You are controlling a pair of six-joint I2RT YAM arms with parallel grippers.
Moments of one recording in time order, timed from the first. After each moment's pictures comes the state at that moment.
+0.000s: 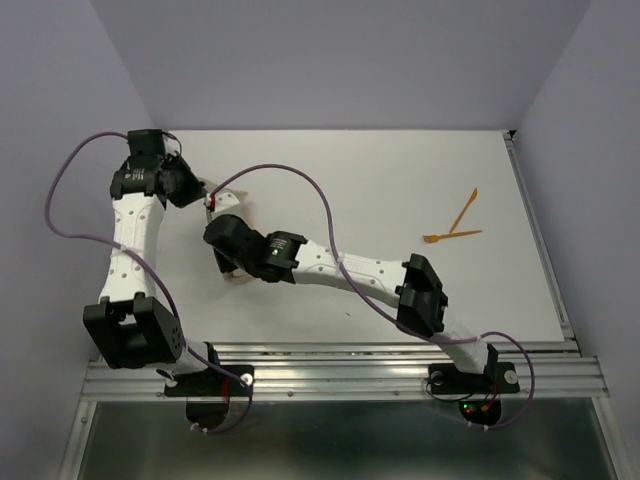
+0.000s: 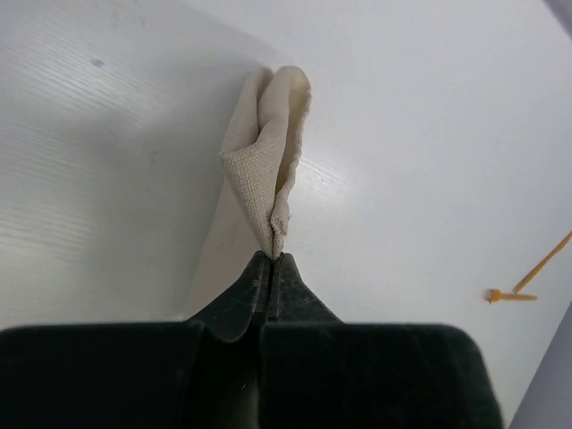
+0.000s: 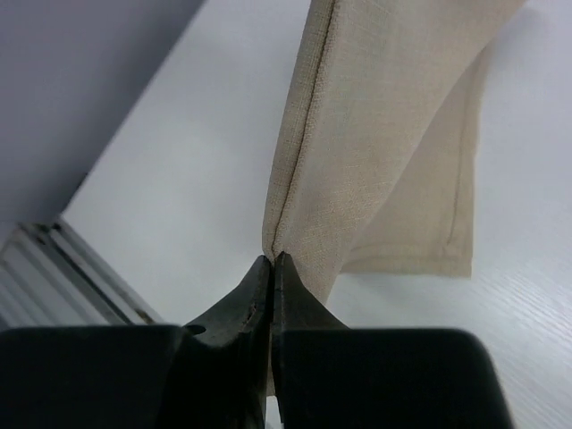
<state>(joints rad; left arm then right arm) 0.10 1.44 1.41 -0.81 0.19 -0.53 1.24 2.23 2.15 -0.53 0.38 0.54</state>
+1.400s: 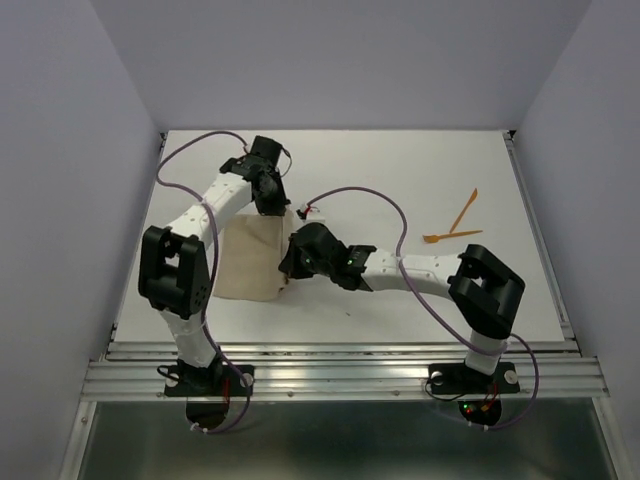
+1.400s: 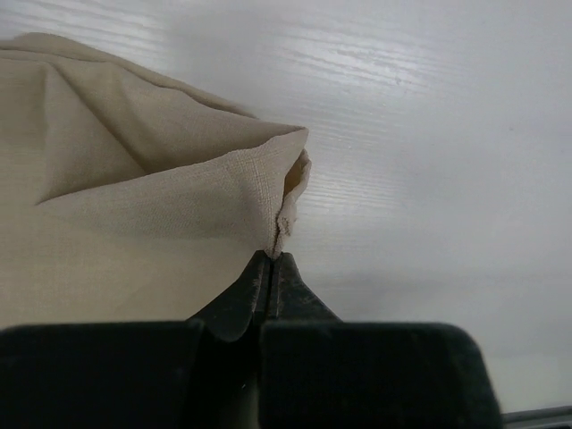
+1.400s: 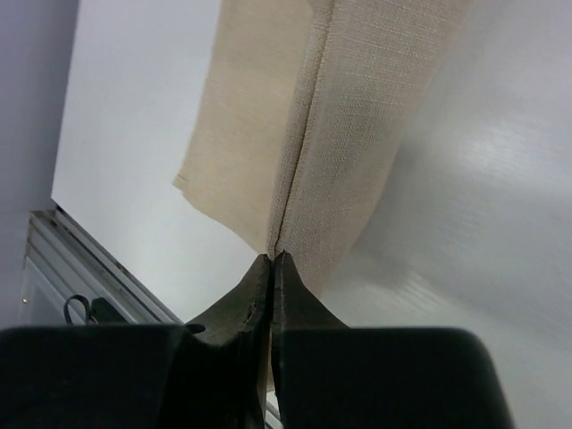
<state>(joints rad) -0.38 1.80 1.50 -0.76 -0.03 -0.59 1.05 1.80 1.17 0.02 0.10 0.84</state>
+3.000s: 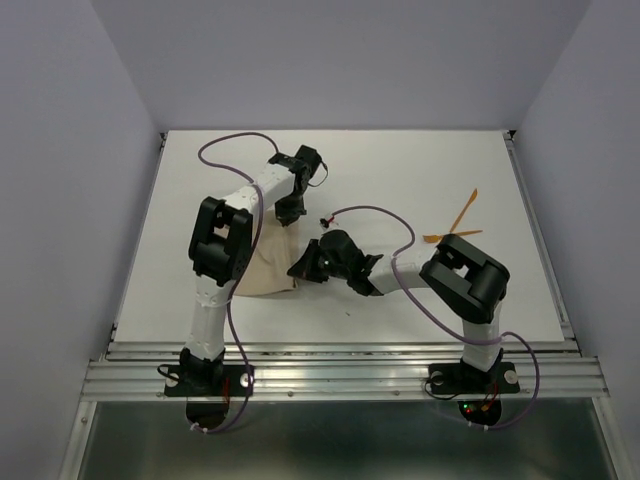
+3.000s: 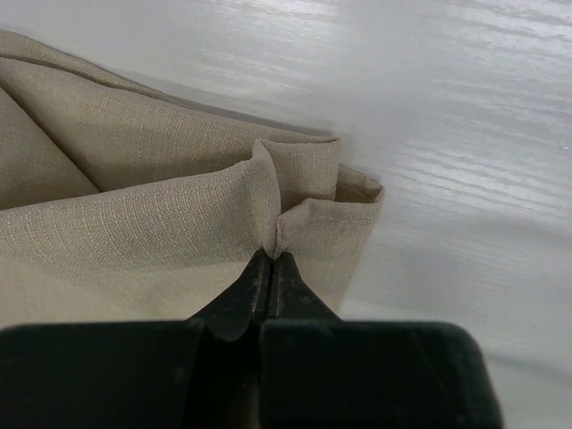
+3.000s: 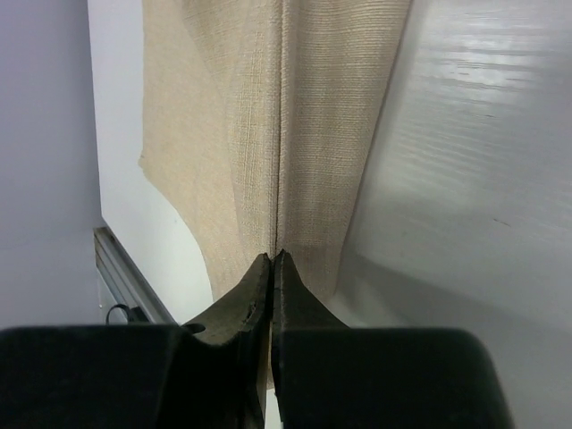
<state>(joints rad) -0.47 2.17 1.81 -1.00 -0.34 -0.57 0.93 1.93 0.96 0.46 -0.13 1.03</state>
